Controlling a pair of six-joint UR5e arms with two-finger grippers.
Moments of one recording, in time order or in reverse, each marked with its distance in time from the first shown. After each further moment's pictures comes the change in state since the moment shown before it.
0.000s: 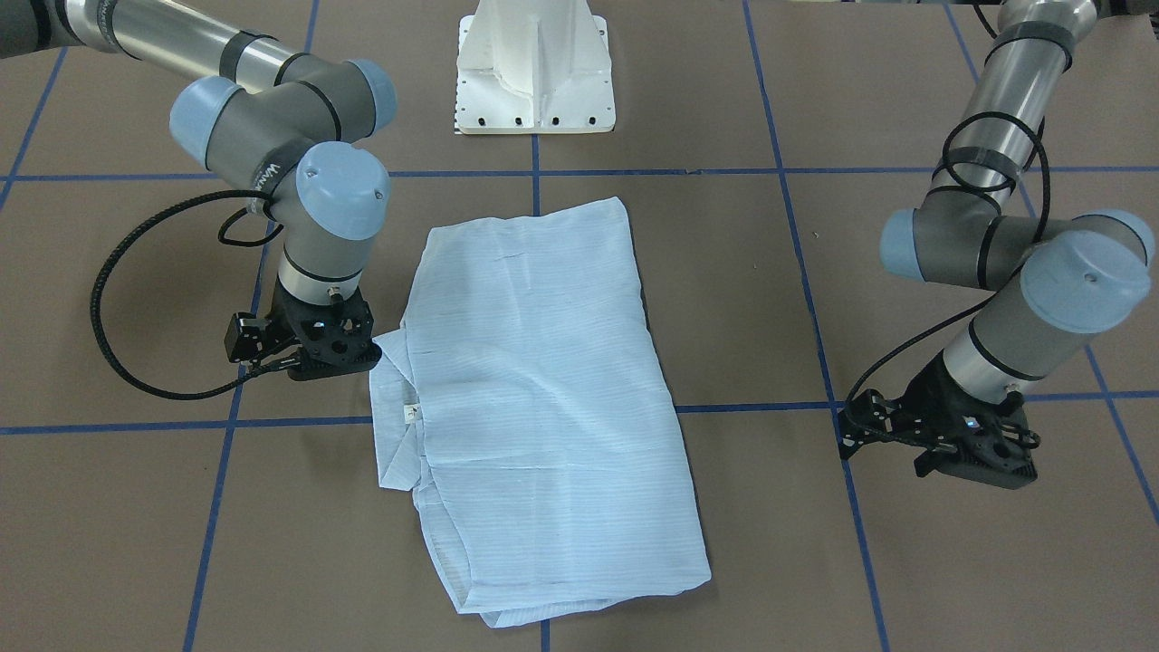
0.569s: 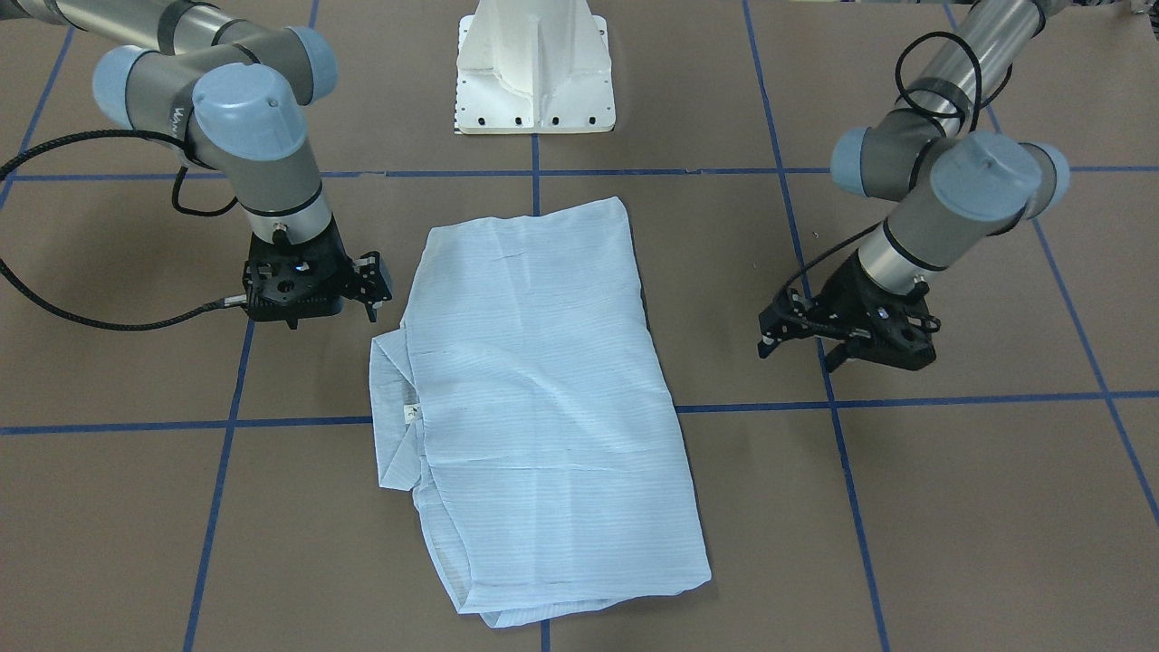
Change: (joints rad) left arm 0.197 0.192 -0.362 0.010 0.021 -0.350; right arm 0.007 -0.214 0.195 0.341 0.197 0.374
